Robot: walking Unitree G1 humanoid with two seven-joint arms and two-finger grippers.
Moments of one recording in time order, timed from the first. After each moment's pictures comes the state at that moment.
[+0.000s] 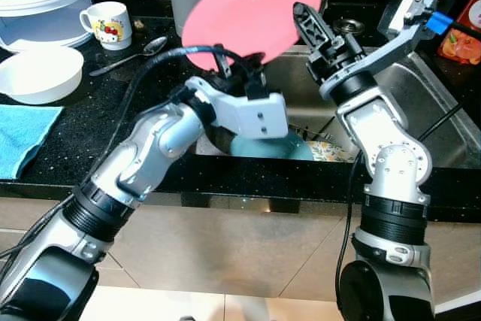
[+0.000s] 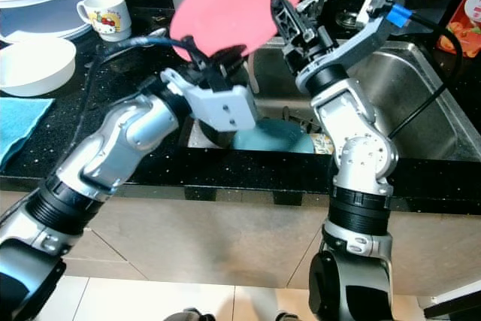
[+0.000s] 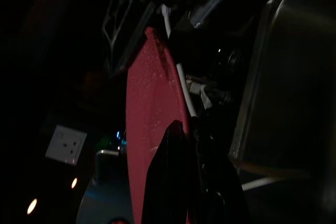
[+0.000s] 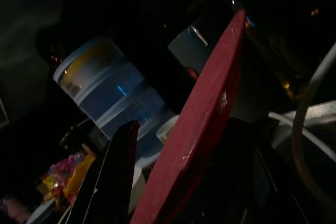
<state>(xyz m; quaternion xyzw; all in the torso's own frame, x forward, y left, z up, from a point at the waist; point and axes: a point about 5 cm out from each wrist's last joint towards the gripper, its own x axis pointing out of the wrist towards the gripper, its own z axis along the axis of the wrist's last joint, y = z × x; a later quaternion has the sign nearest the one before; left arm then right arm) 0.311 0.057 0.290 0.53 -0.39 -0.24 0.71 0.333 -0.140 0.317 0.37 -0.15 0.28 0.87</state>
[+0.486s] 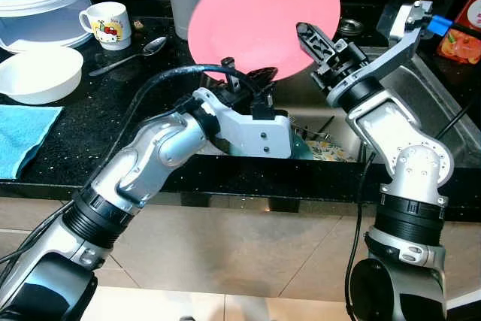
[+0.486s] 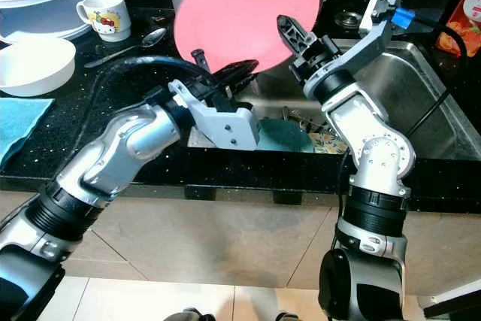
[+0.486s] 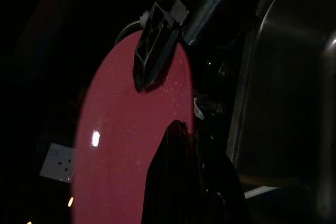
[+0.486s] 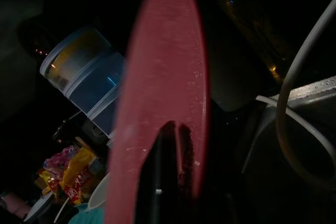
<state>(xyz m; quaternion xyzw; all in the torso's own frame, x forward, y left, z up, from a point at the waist) 0.305 0.054 0.285 0.54 -0.40 -0.26 0.69 0.334 -0.147 0.312 0.38 -0.11 0.27 0.88</state>
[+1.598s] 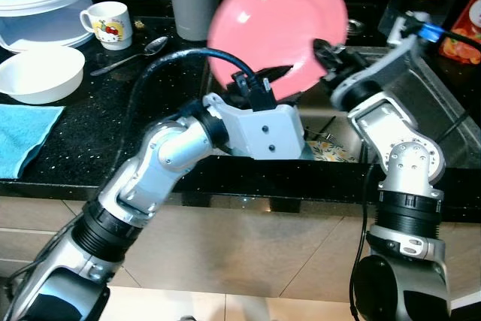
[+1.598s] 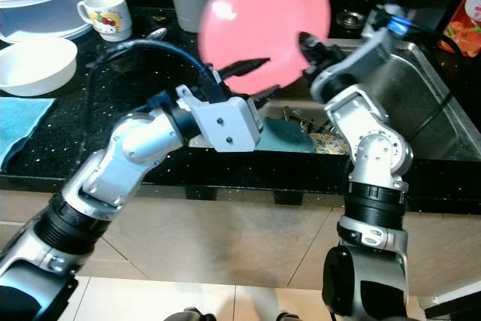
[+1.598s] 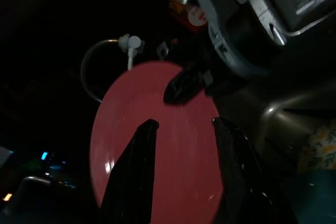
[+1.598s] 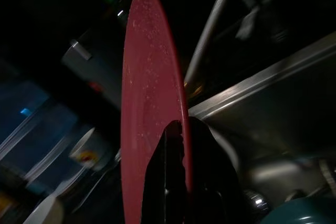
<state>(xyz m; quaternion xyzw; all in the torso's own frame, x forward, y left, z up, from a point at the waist) 0.286 0.042 0.290 0.39 -0.37 -0.36 0.76 0.356 -0.181 0.293 0.37 -0.11 0.11 0.92</state>
